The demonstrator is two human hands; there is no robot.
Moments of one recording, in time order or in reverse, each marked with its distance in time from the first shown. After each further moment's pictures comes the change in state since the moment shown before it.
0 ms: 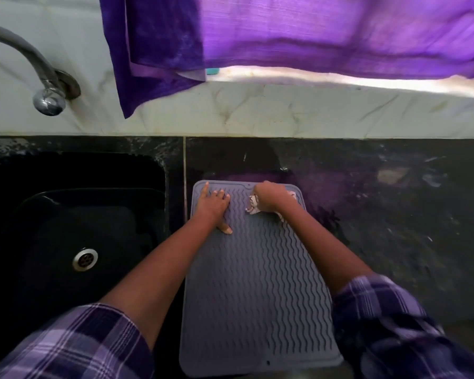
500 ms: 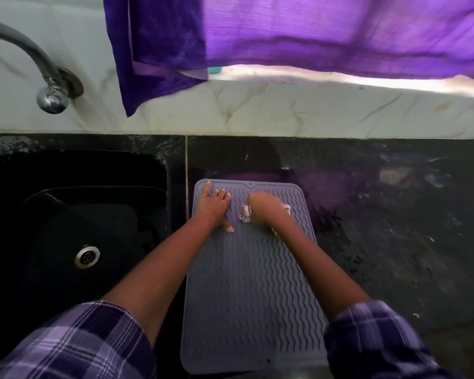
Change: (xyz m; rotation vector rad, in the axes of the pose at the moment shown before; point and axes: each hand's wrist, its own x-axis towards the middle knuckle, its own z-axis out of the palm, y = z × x) left_hand -0.007 -0.001 0.001 0.048 -0.003 -0.011; right_hand -0.018 -0.027 0.014 0.056 -0.032 0.045
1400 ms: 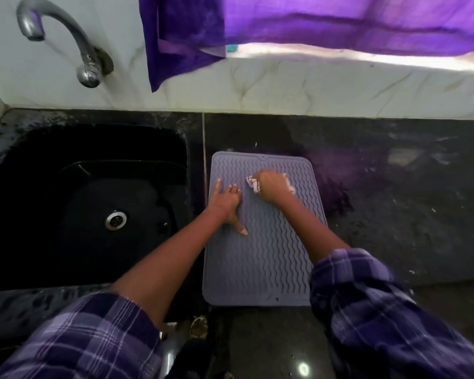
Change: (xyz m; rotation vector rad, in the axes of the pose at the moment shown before) left_hand -0.076 0.025 0.034 -0.206 0.009 0.068; right_hand -0.044 -0.016 0.012 -0.055 0.173 -0.039
